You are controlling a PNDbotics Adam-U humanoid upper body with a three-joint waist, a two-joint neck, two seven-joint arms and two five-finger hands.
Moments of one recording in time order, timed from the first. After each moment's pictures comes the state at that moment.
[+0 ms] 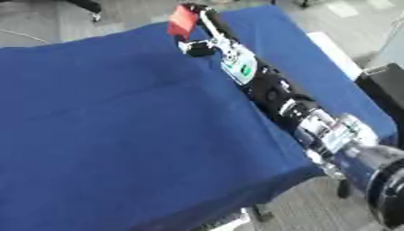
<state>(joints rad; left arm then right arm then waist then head) -0.36 0.14 -0.26 -1.93 0.09 0.12 0.12 -0.60 -0.70 0.18 -1.30 0.14 -0.25 -0.20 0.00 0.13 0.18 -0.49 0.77</state>
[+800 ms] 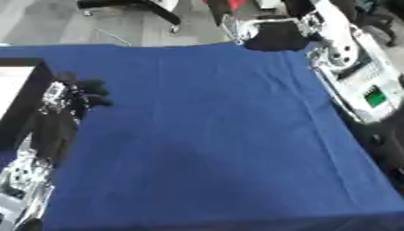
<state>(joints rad) -0.34 0.10 -0.40 -1.69 0.12 0.17 0.03 -0.58 -0.58 0.27 -1.98 -0.02 -0.14 0.04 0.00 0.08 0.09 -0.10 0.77</state>
